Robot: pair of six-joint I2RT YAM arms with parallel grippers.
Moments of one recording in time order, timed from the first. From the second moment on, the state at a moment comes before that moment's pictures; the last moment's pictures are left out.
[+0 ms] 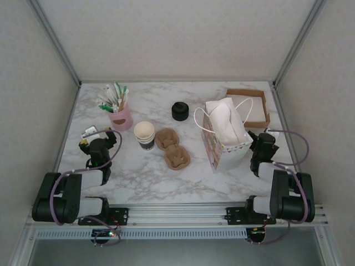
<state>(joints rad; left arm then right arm) -0.01 1.32 0.21 0.85 -0.48 -0.26 -0.08 1.33 0.32 0.50 0.22 0.31</state>
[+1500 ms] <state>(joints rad) 0.02 1.53 0.21 1.18 -0.25 -0.16 0.09 1.53 0.38 0.74 0.20 0.07</state>
